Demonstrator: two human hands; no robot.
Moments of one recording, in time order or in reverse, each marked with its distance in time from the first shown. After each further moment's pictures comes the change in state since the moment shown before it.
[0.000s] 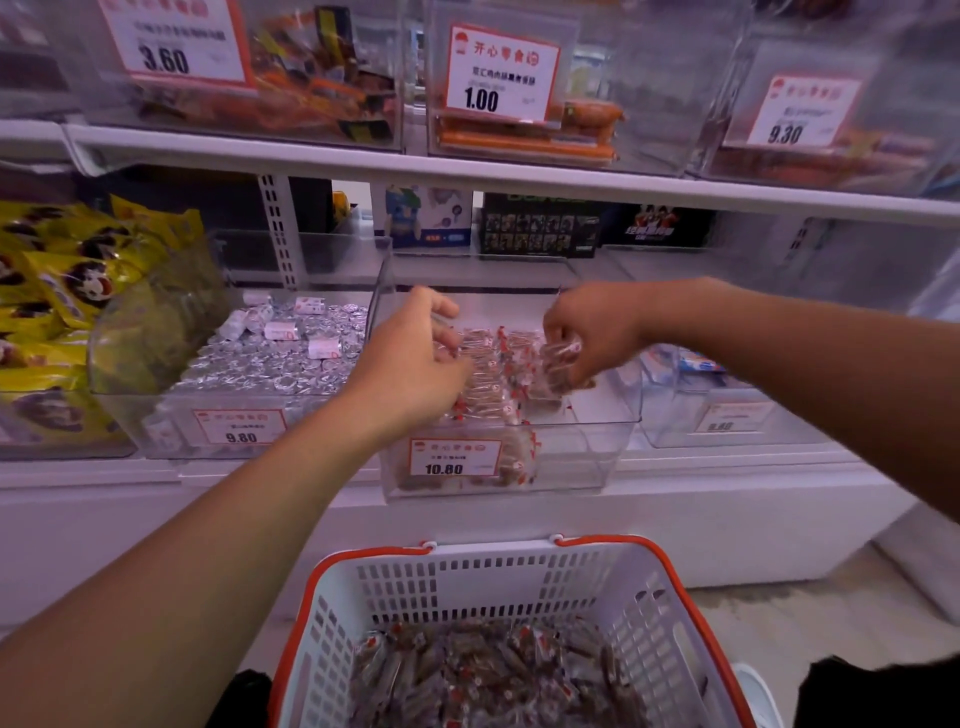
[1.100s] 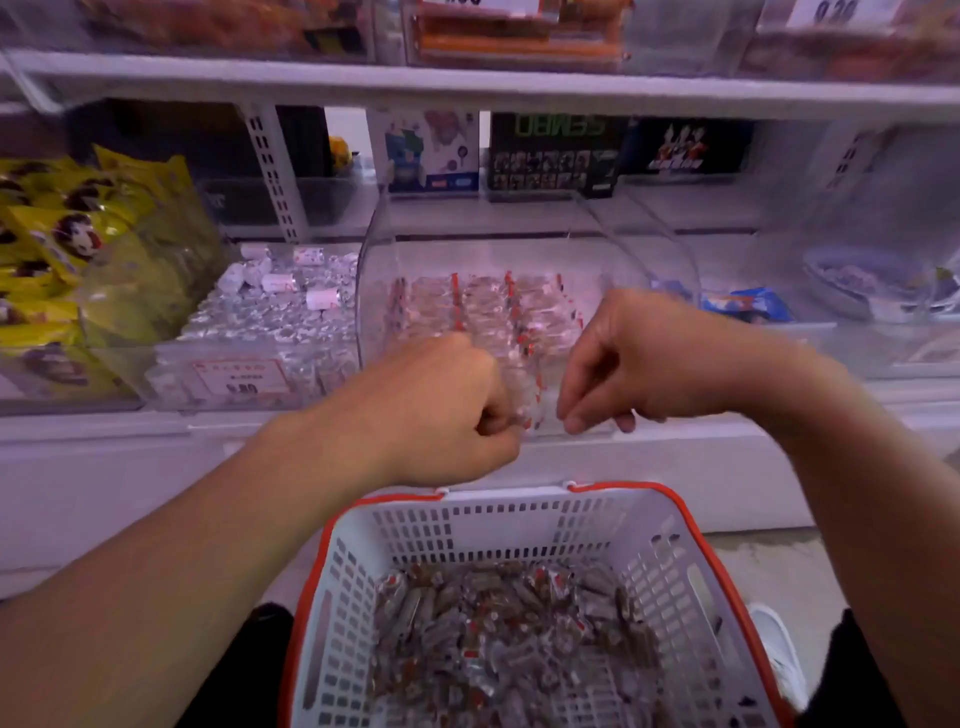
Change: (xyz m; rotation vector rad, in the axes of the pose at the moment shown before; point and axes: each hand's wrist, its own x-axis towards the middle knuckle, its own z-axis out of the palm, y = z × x) left_hand -0.041 -0.006 0.015 0.656 -0.348 0.572; right_hand -0.085 -0.046 0.046 0.904 0.075 -0.110
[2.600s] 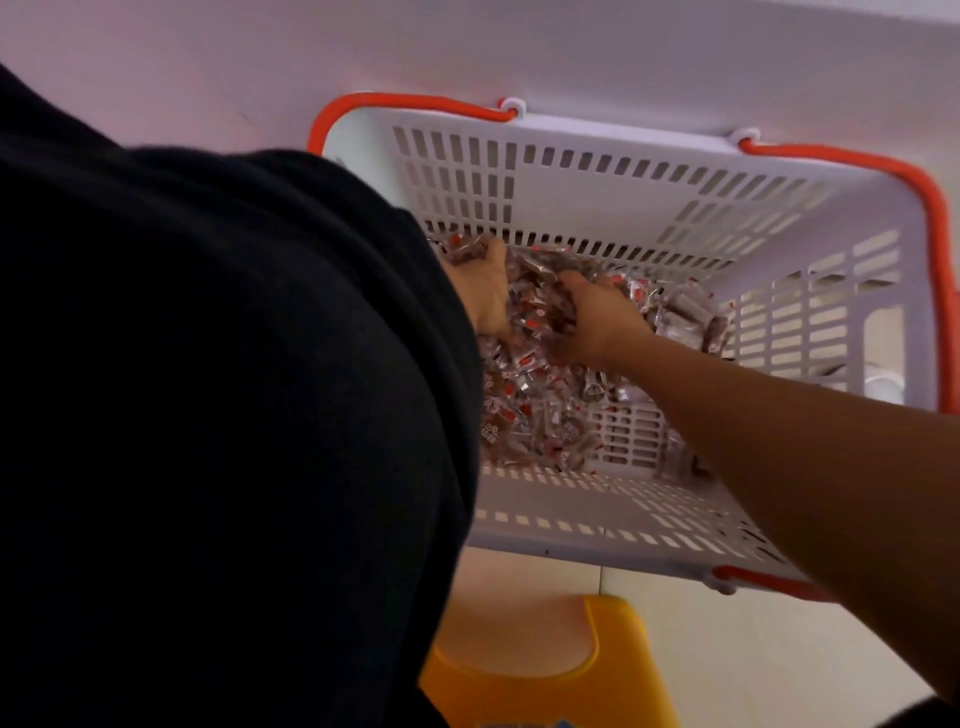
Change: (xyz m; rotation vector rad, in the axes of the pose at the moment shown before) left_hand -0.086 -0.041 0.380 -0.496 -0.706 -1.004; right_hand 0.066 0.233 0.364 -0.229 -0.237 0.424
